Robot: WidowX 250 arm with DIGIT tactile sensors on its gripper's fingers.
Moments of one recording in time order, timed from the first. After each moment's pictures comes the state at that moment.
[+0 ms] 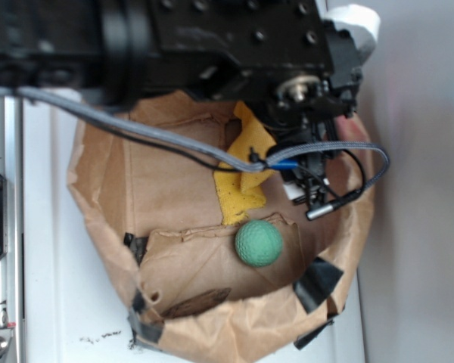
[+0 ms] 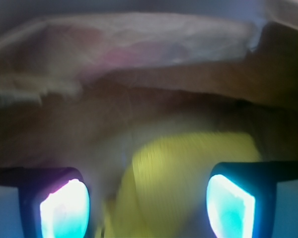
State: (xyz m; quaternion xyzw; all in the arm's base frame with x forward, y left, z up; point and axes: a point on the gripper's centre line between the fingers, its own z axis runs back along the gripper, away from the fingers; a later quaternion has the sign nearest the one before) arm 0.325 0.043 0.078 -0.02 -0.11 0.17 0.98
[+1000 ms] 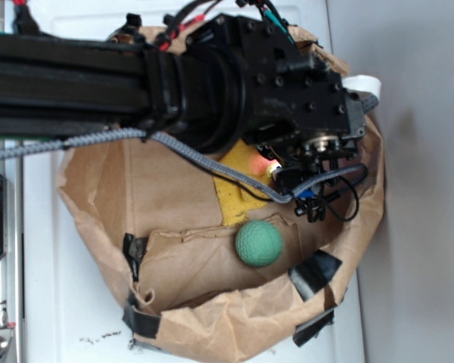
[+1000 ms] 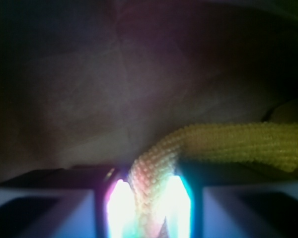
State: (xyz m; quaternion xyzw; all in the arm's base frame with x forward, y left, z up) arm 0.329 0.030 0.033 0.00 -0.06 0.15 0.99
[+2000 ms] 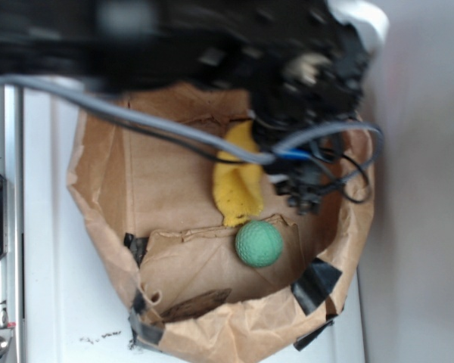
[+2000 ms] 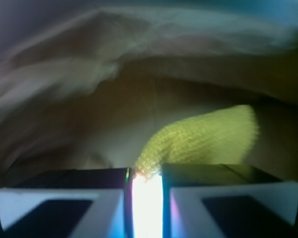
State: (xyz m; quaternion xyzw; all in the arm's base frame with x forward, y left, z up) arm 0.287 0.032 0.134 -0.06 -0.10 0.12 0.99
